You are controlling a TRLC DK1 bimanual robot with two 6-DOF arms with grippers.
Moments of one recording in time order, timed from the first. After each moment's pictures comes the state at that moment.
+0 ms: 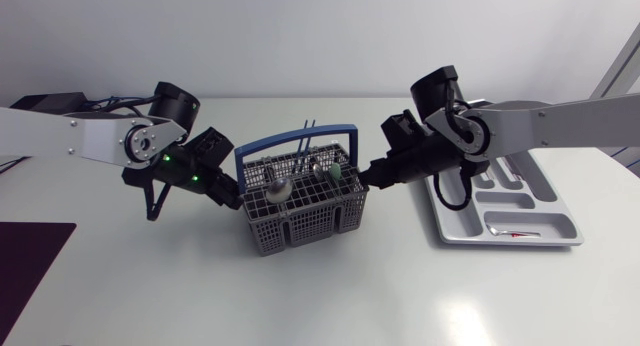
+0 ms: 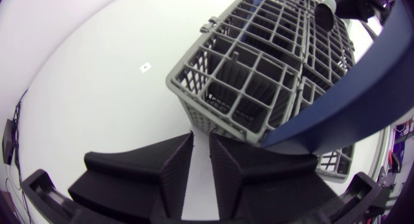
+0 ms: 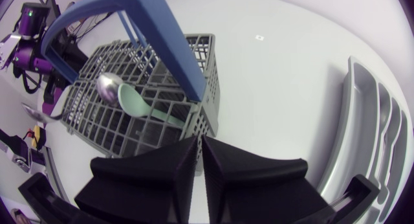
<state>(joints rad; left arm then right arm) -0.26 1.74 1.04 -0.33 0.22 0.40 0.37 1.74 1.07 -0.26 -0.33 -0.03</state>
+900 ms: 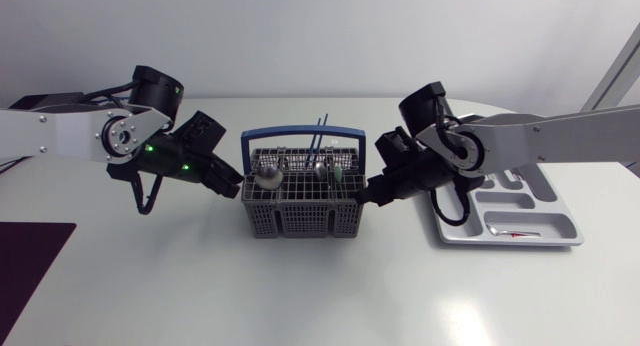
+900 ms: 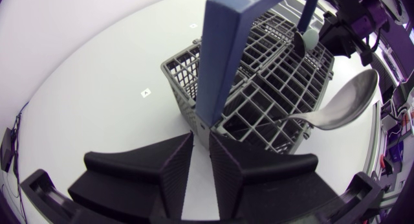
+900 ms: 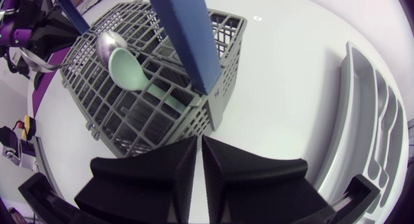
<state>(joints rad) -0.24 1.64 1.01 -0.30 0.30 0.40 0.41 1.72 1.01 -0.28 -0.20 -0.02</state>
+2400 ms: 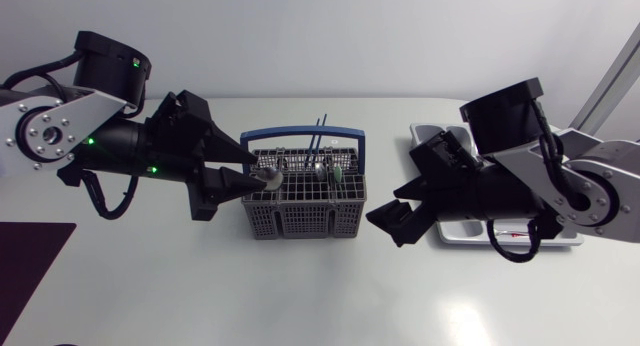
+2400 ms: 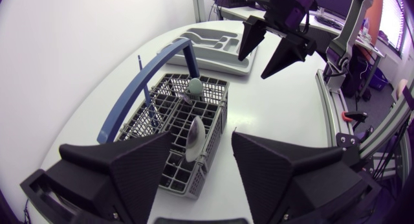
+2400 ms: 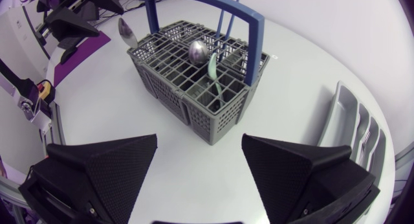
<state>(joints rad) -0.30 1.37 0.96 -0.40 0.64 0.71 0.46 1.26 0.76 -0.32 -0.26 -0.16</state>
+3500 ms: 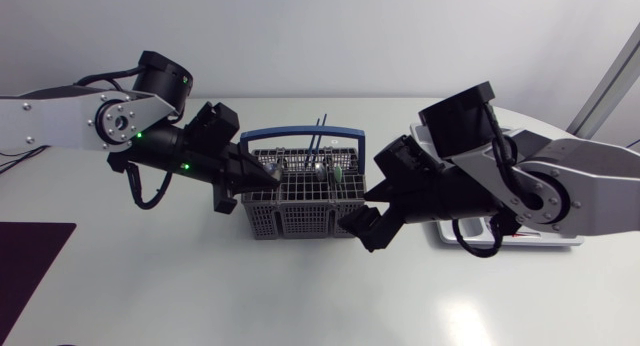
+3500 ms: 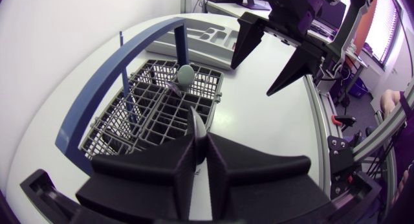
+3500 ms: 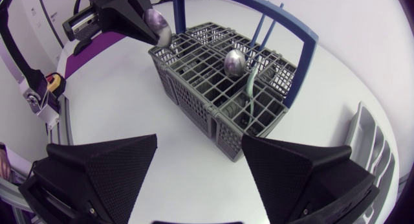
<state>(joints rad) -0.29 1.60 1.07 -0.45 0.75 0.73 0.56 1.37 0.80 -0.25 -0.28 -0.16</state>
